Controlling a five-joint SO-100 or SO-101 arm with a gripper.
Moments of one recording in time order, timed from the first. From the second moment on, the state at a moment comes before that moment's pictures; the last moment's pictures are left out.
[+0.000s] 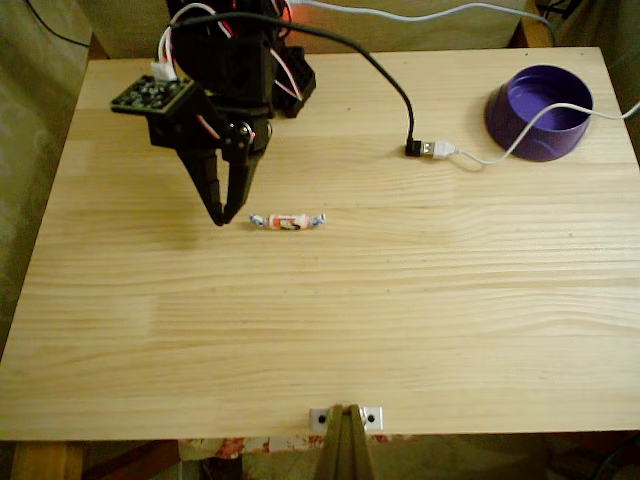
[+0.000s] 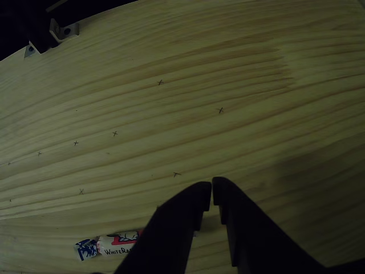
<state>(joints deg) 3.8 180.4 173.9 50.5 1.8</state>
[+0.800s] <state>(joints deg) 3.8 180.4 173.9 50.5 1.8</state>
